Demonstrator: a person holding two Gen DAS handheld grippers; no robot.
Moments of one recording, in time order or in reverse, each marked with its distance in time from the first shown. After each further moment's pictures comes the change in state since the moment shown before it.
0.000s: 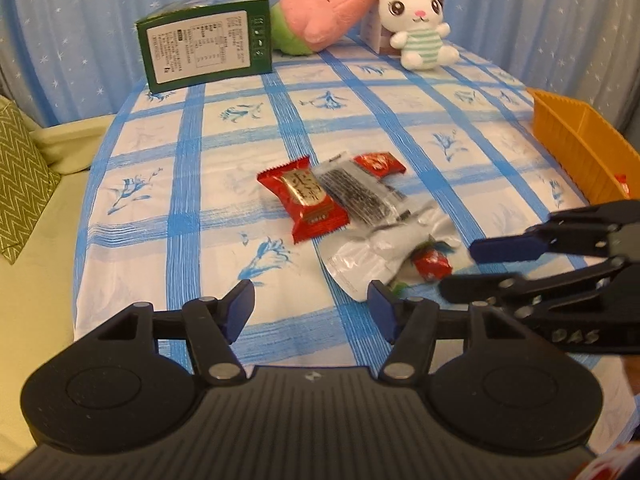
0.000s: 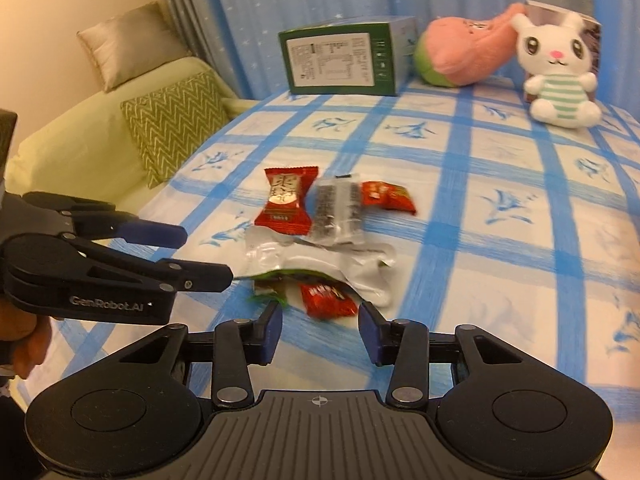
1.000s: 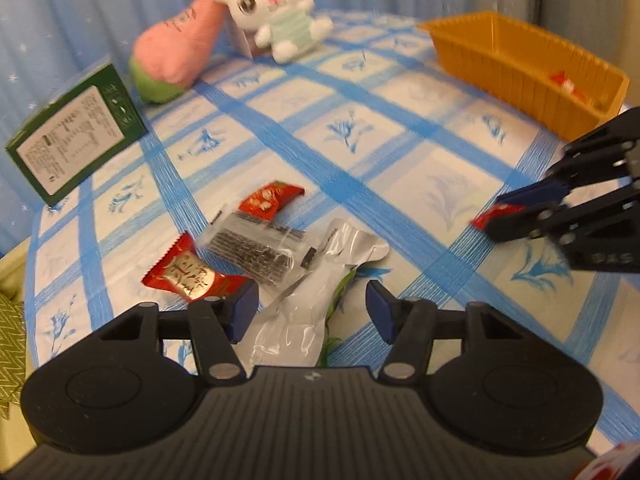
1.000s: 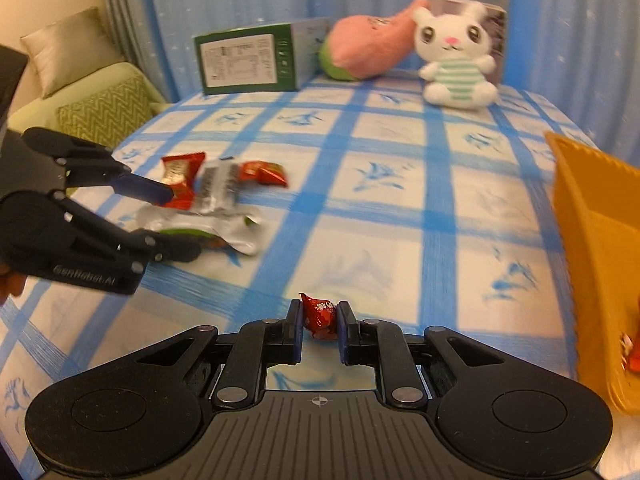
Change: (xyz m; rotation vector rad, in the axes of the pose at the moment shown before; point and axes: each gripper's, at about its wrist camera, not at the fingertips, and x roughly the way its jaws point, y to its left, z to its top) left arm 0.049 -0.074 0.028 0.454 0.032 -0.091; right arm -0.045 -0.054 -0.035 0.066 -0.015 -0.210
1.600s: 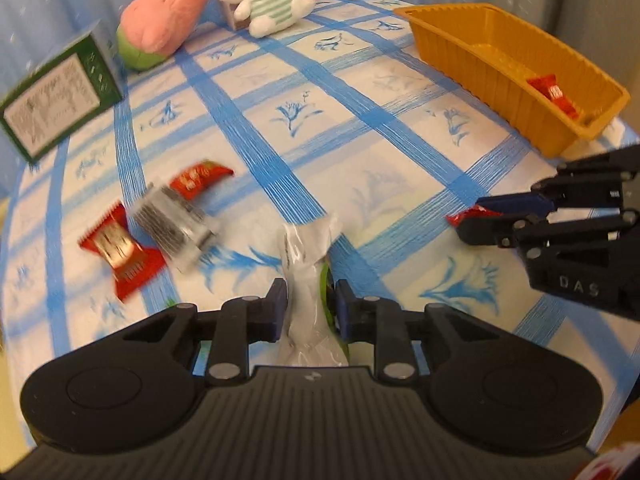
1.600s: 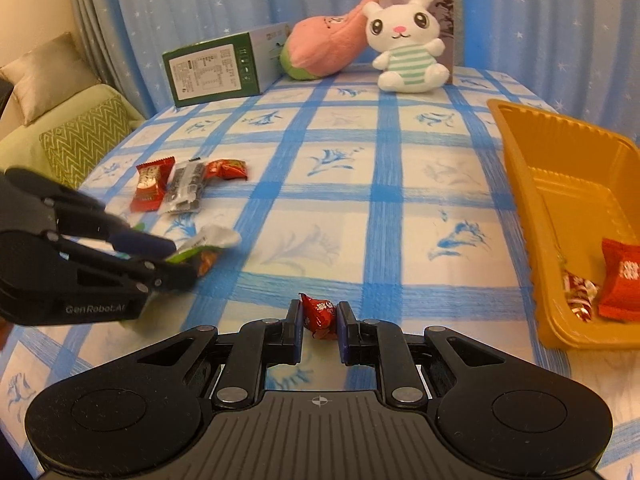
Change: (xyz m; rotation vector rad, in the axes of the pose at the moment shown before) left arm -0.006 -0.060 0.011 -0.156 0.067 -0.005; right arm -0.027 -0.028 -0.022 0.087 -0.014 -0.023
